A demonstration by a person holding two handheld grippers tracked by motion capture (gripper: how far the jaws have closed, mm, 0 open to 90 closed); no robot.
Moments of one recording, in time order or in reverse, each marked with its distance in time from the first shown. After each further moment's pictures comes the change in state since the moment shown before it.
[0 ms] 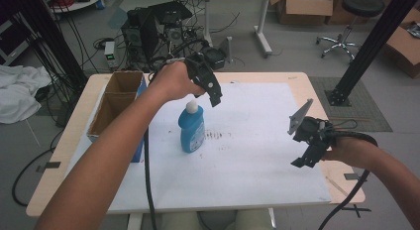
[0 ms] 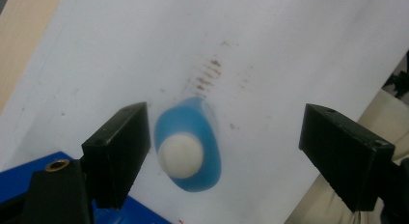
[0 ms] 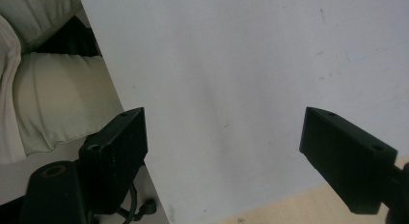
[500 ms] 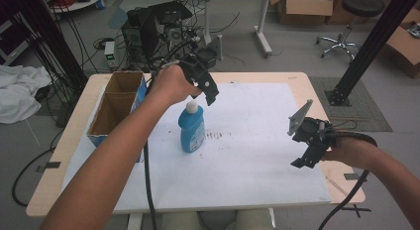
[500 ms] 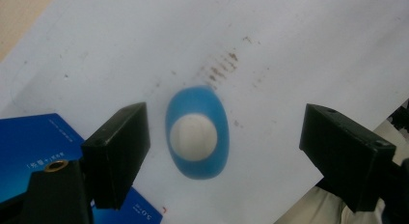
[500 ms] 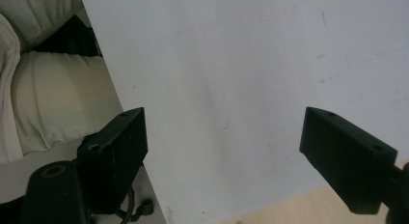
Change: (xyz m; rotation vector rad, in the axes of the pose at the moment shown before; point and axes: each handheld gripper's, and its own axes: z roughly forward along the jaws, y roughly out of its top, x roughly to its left) left arm 0.008 -0.010 0.004 0.012 0.032 -0.187; right arm 0.000 0.000 0.001 -0.005 -0.003 -0.027
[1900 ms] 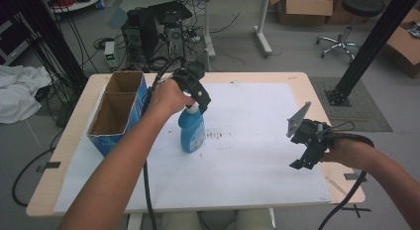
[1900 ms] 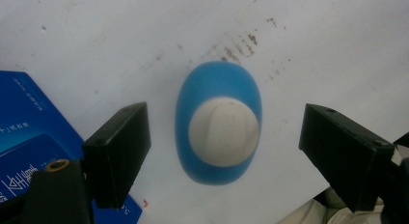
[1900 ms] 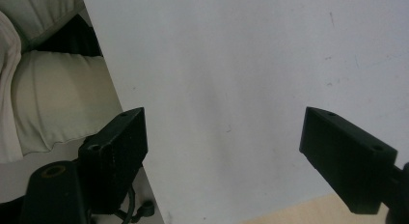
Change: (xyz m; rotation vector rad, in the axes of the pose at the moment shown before) left arm 0.021 -0.016 0.044 0.048 -0.028 -0.168; right arm -0.001 -0.001 0.008 -0.007 0.016 -0.006
